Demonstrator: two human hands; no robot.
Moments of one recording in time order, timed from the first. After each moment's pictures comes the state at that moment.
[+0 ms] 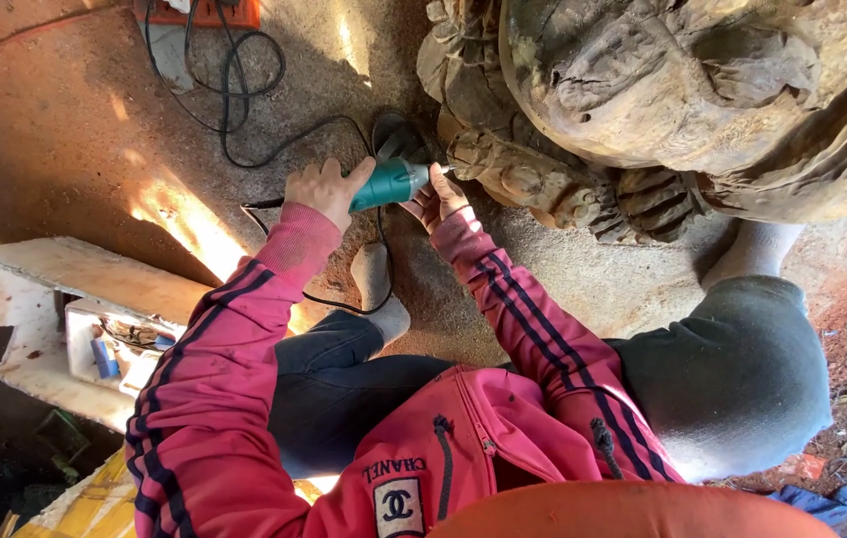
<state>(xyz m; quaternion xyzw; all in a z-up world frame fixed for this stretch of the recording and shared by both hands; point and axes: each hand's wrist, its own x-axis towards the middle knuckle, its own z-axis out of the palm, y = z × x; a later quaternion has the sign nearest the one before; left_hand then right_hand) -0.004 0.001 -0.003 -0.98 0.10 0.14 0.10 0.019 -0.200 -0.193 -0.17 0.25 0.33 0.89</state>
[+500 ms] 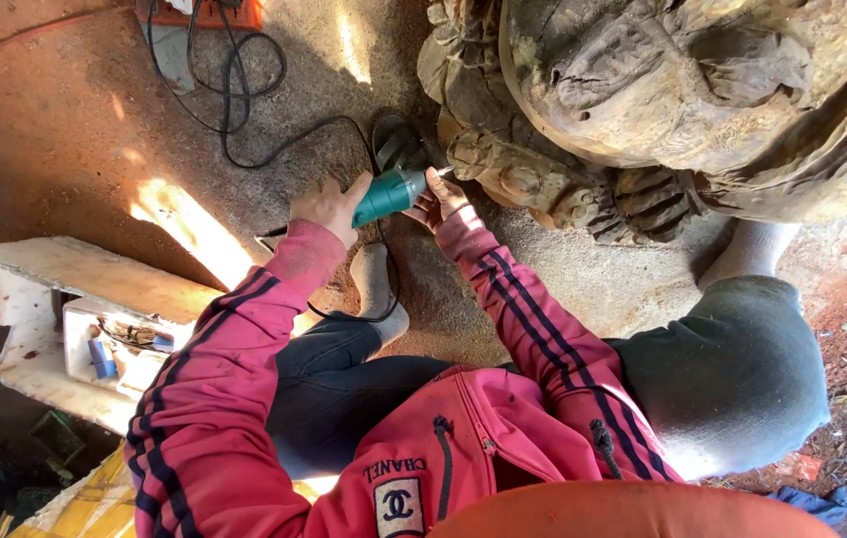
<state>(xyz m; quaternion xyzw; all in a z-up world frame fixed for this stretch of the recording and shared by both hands) -0.018 -0.007 -0.025 -0.95 -0.02 0.30 0.08 0.026 -0.209 -0.158 -0.24 0.24 0.36 0.87</state>
